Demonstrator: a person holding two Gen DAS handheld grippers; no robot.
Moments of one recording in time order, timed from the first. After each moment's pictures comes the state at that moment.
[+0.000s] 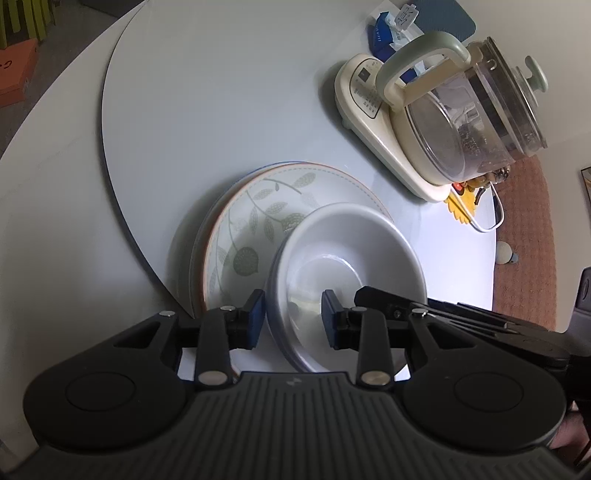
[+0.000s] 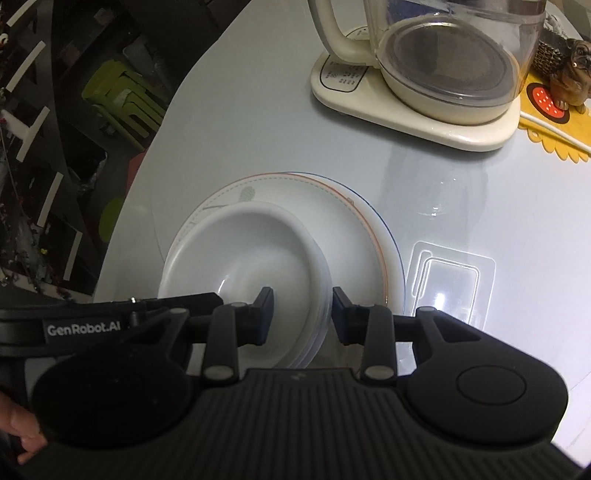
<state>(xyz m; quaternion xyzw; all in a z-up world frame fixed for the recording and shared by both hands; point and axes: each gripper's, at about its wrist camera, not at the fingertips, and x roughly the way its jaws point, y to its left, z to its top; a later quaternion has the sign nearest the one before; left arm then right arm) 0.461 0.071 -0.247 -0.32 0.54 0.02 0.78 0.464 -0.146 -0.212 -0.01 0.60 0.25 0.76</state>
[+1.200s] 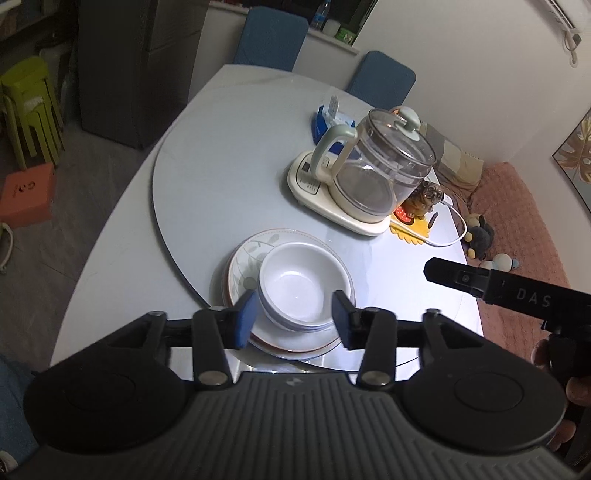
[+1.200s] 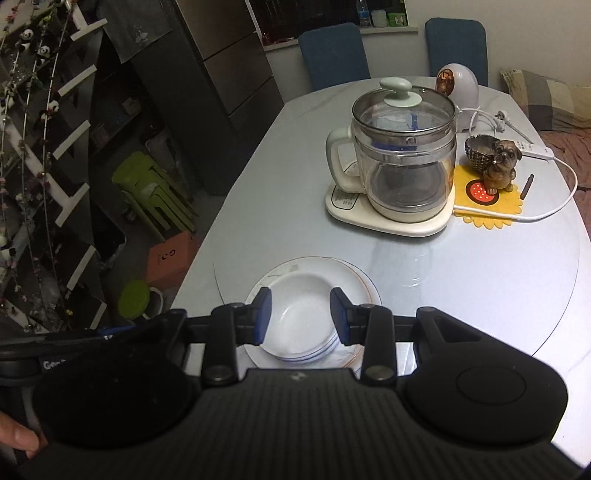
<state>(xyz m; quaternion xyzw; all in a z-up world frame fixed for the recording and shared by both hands) 0.324 0.035 -0.081 -0.20 0.41 0.03 0.89 0.368 -0.203 -0.058 0.04 0.43 0.25 0.86</state>
